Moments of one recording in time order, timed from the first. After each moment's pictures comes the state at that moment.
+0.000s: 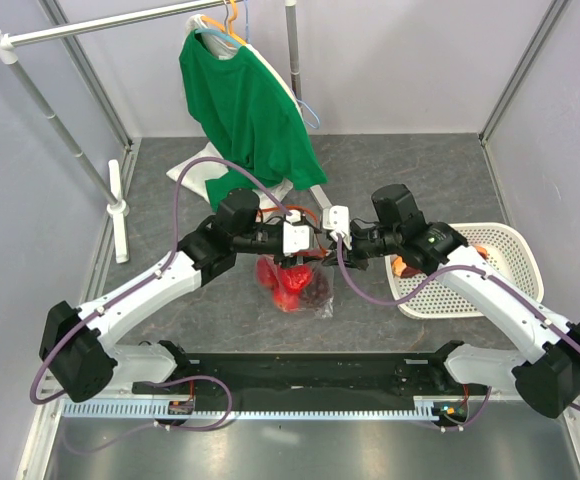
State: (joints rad) left arm -0.74 1.25 0.99 -0.09 0.69 0.64; right arm 0.61 1.19 1.06 -0.53 -0.70 -0.59
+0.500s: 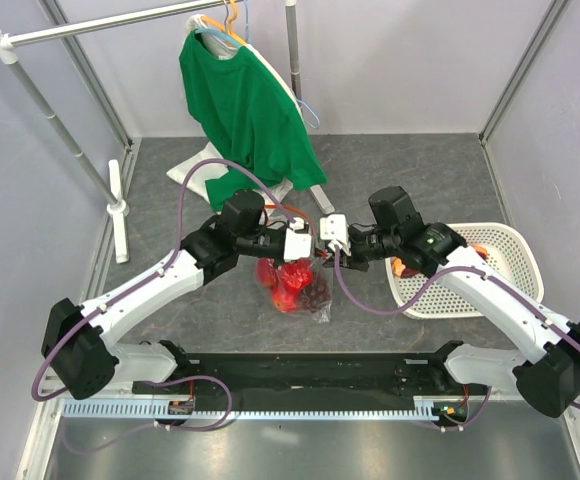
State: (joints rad) left arm -0.74 1.27 1.00 -0.17 0.74 0.72; right arm 0.64 1.19 1.07 -0.58 -0.67 -0.72
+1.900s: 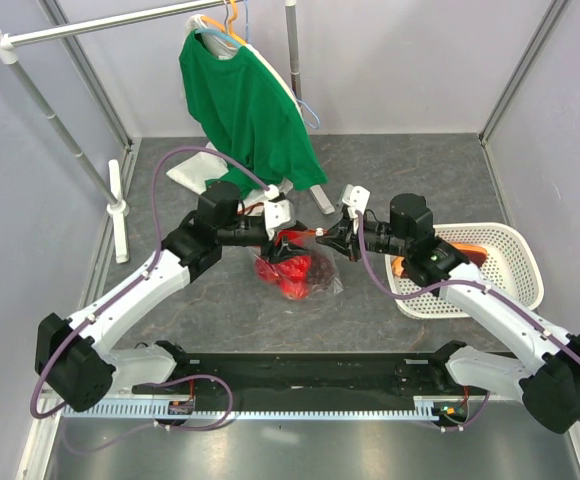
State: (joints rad) left arm -0.63 1.21 0.99 -0.11 0.76 0.41; right arm 0.58 1.11 0.85 0.01 -0.61 -0.15
